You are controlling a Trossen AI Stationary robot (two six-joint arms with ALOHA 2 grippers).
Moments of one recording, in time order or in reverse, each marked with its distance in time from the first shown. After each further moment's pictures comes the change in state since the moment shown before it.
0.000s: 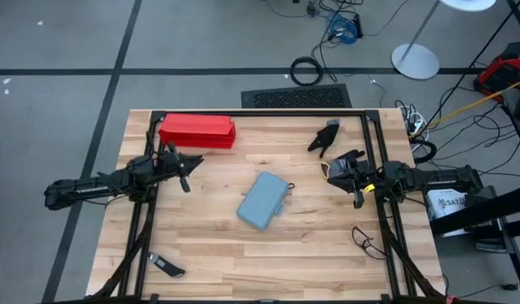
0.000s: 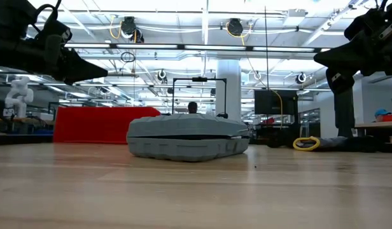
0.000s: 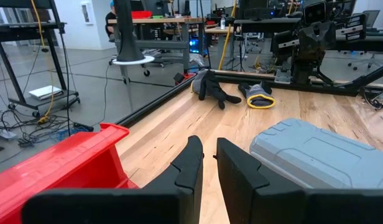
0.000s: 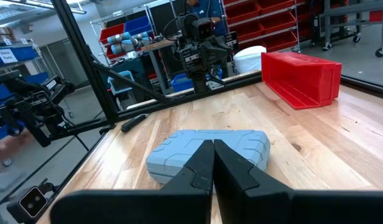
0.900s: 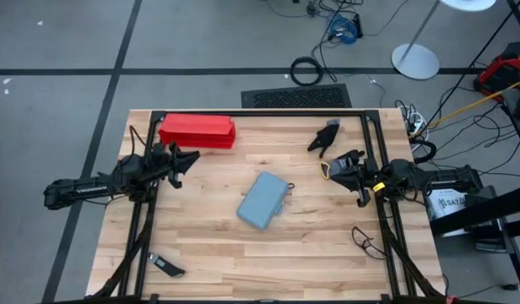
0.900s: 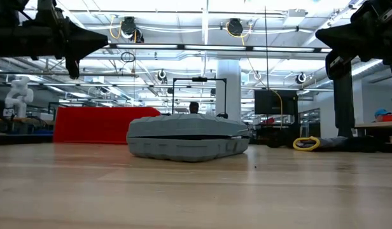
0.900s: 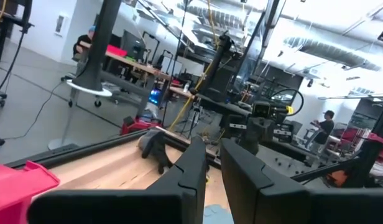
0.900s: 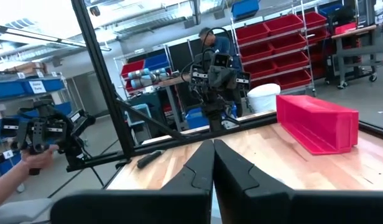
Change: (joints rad) left arm 0.000 0.011 0.000 0.296 0.095 -0.367; right arm 0.002 0.000 0.000 0.174 -0.027 -0.018
